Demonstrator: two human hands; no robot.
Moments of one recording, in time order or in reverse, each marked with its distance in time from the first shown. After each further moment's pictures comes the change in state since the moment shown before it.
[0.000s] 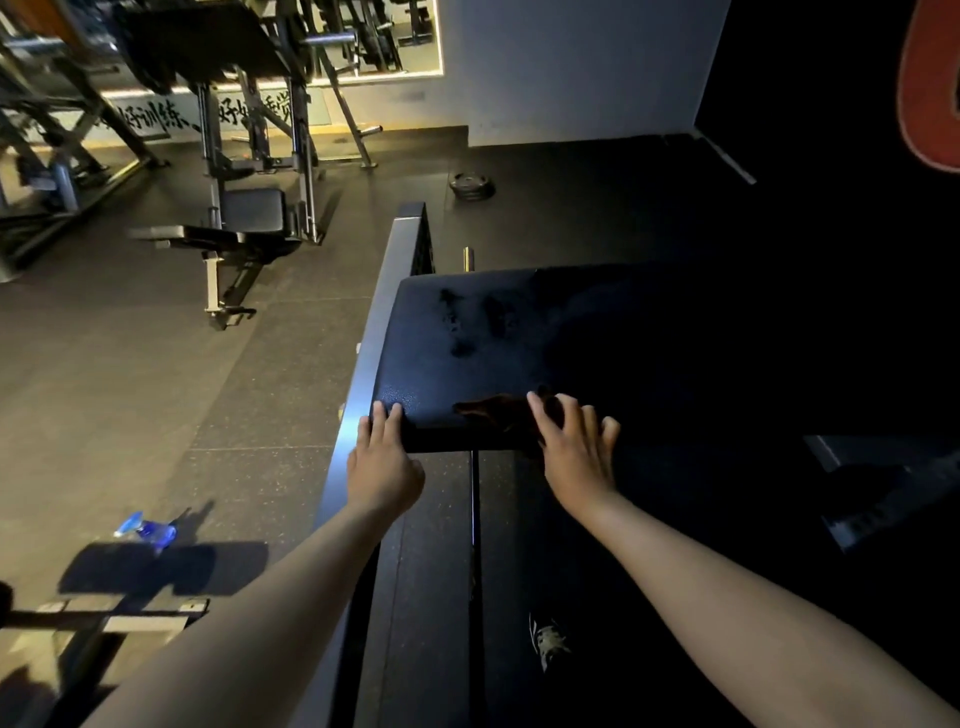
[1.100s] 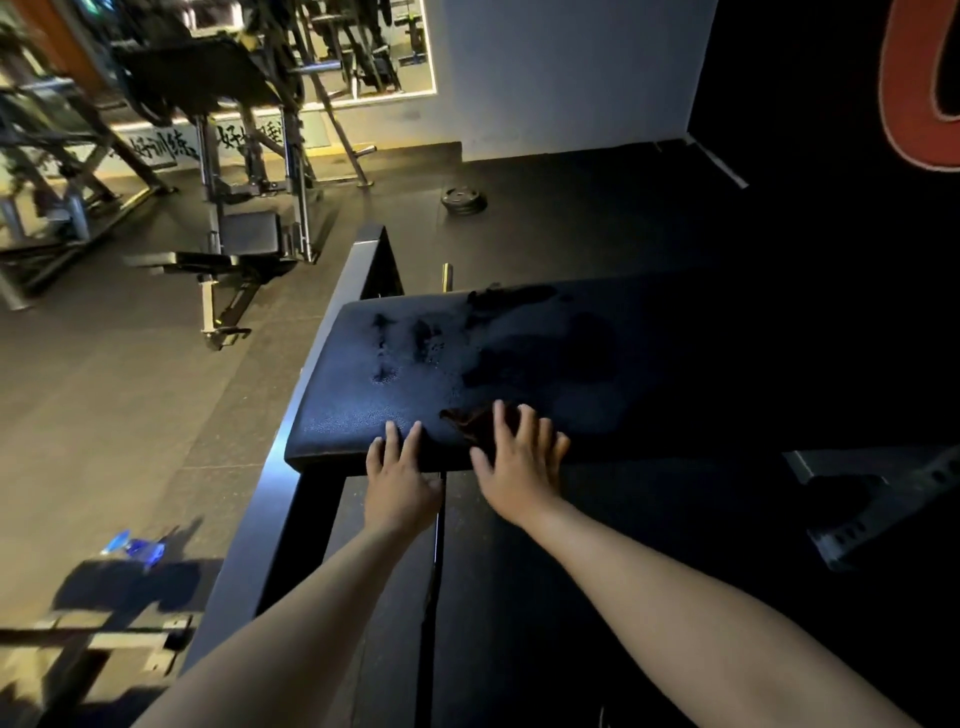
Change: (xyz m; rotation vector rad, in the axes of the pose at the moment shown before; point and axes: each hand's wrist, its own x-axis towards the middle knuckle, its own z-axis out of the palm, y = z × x) left_hand -0.037 0.142 0.046 -0.002 -0.043 -0.010; right_hand 0.007 0.067 -0.031 0.222 -0.198 0.105
